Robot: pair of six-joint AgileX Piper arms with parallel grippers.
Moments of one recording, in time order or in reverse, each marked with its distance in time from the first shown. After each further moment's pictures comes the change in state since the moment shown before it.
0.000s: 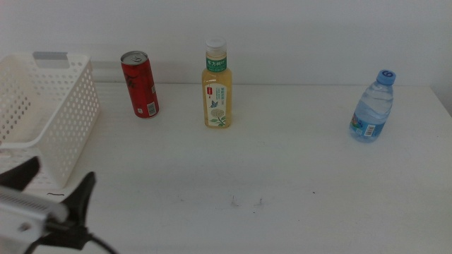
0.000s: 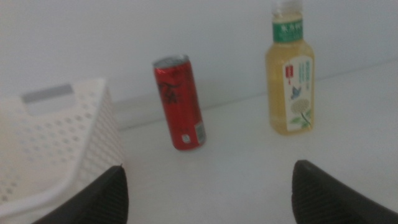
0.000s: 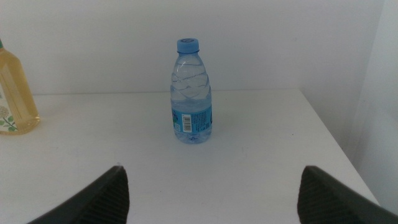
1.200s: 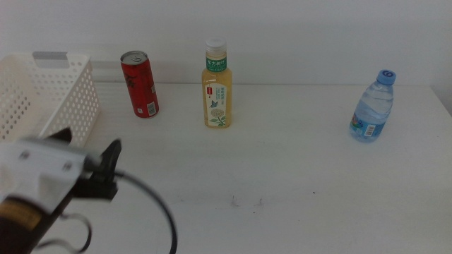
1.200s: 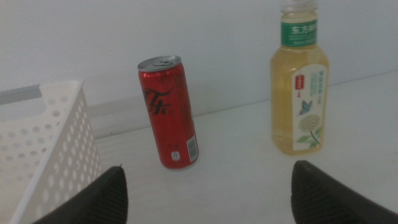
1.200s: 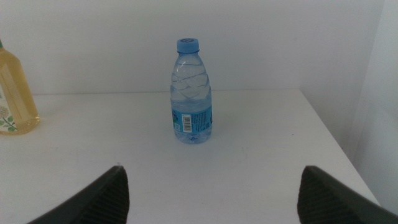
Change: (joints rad) left arm -0.012 0.433 -0.158 0.000 -0.254 -0.045; right arm 0.000 0.000 0.000 0.000 0.000 0.000
